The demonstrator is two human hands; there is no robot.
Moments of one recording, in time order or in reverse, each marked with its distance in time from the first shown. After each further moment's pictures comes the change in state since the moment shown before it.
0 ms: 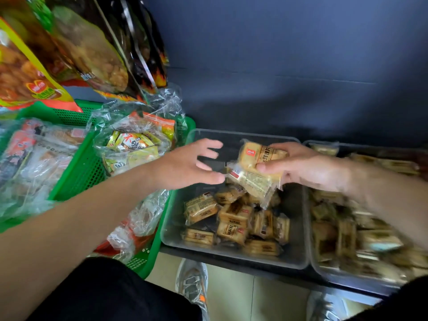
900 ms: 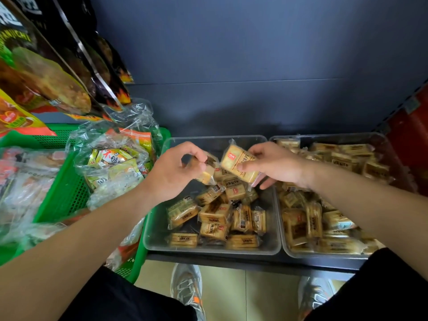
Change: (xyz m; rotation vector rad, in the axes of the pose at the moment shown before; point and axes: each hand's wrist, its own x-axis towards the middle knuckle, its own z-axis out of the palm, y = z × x) left_hand 0.013 0.020 0.042 -0.015 0.326 0.180; right_hand -0.025 0.015 -0.008 -0.244 0.245 0.027
